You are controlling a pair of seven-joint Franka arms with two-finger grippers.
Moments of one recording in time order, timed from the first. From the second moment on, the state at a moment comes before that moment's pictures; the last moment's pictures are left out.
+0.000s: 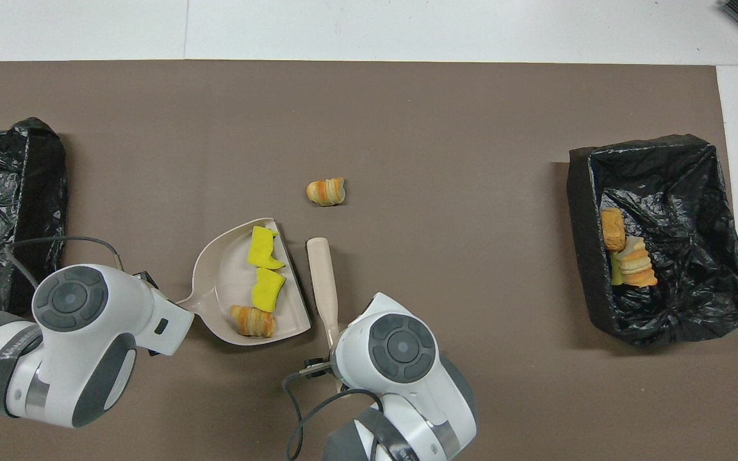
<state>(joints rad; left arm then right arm) -0.09 -0.16 -0.15 -2.46 0.13 2.21 0.96 0.58 0.12 0.20 -2.14 0.34 2.28 0.39</state>
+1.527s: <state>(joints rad) -0.09 0.08 -0.16 -2.08 0.18 2.03 0.96 0.35 0.48 0.21 -1.67 0.05 2.13 0.30</state>
